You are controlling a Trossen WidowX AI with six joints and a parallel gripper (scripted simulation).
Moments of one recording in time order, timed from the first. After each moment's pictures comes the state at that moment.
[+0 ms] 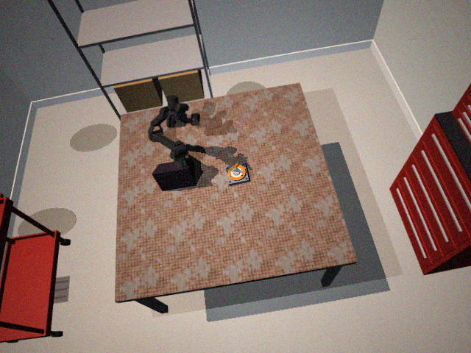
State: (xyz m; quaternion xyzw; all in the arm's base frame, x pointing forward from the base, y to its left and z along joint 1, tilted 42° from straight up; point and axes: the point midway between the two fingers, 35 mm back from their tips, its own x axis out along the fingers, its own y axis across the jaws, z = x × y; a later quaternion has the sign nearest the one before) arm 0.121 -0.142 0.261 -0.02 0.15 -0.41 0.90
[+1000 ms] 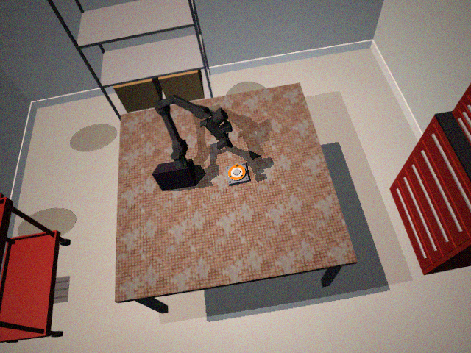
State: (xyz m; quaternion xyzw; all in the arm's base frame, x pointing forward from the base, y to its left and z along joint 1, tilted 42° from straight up) arm 0.293 -0.033 0.109 0.14 0.49 0.09 0.86
